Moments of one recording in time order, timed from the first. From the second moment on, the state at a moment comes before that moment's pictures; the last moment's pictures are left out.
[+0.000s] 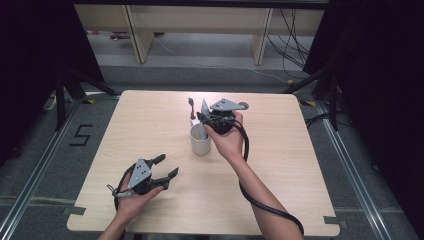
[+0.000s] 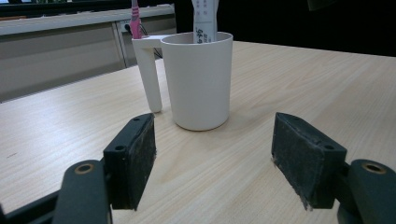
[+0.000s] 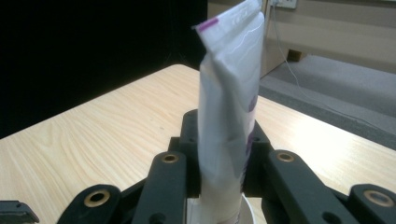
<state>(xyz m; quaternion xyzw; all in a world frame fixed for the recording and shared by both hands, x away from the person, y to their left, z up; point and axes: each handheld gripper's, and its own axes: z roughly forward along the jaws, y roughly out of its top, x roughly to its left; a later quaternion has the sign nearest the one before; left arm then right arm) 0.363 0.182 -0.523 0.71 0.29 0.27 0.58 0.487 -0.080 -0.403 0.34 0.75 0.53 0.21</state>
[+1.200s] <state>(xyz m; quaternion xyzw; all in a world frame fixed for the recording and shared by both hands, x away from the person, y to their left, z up) 0.363 0.182 -0.523 0.71 0.29 0.27 0.58 0.495 -0.078 -0.430 0.34 0.76 0.51 0.21</state>
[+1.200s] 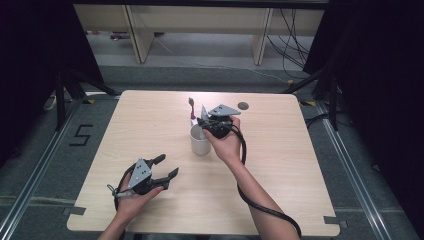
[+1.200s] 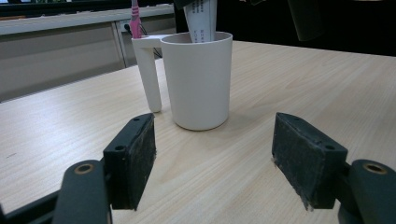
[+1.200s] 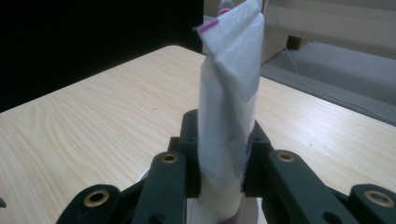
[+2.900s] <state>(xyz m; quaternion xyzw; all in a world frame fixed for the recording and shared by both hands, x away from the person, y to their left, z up) 0.363 0.182 -0.523 0.71 0.29 0.27 0.58 0.497 -0.074 -0.432 0.34 0.77 0.50 0.19</state>
